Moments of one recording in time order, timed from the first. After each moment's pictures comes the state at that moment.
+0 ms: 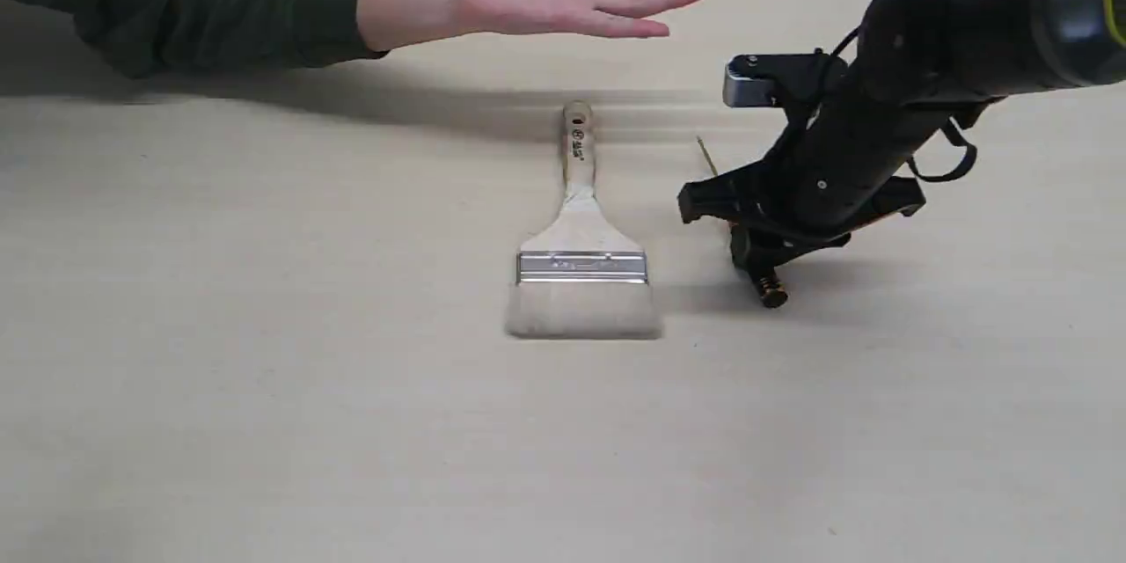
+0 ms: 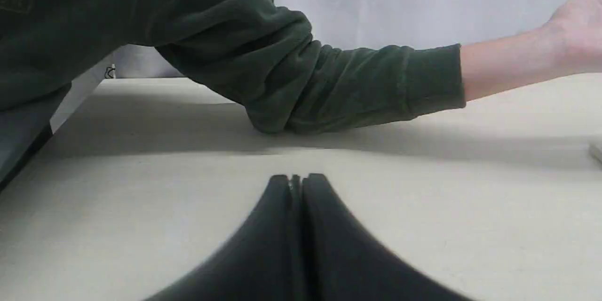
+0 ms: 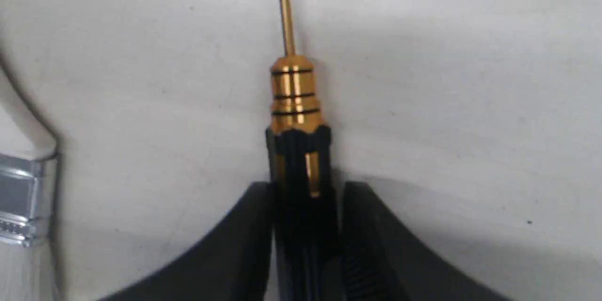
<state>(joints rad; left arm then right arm) 0.00 0.00 0.00 0.07 0.26 -0.07 0.26 1.97 -1.09 0.17 0.59 0.04</state>
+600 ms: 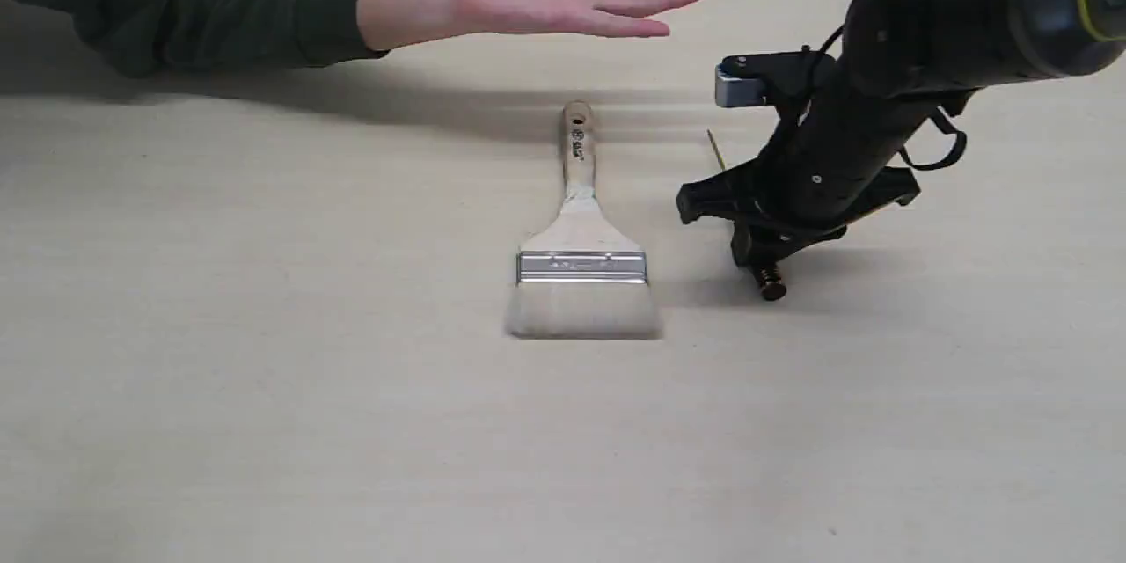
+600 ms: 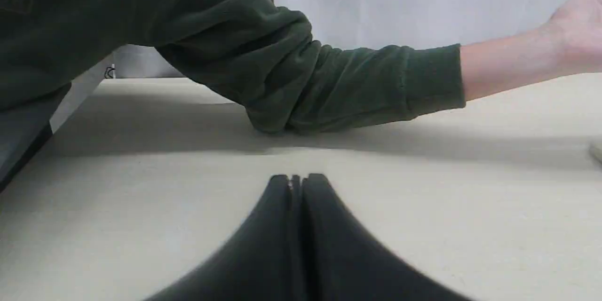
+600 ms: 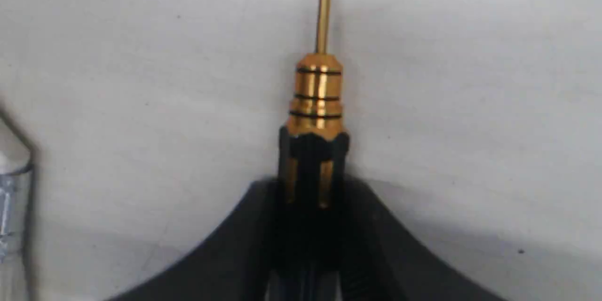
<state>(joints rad) 0.00 0.00 0.00 0.07 0.26 -0.07 0.26 2.00 -1.14 0.11 0.62 0.04</state>
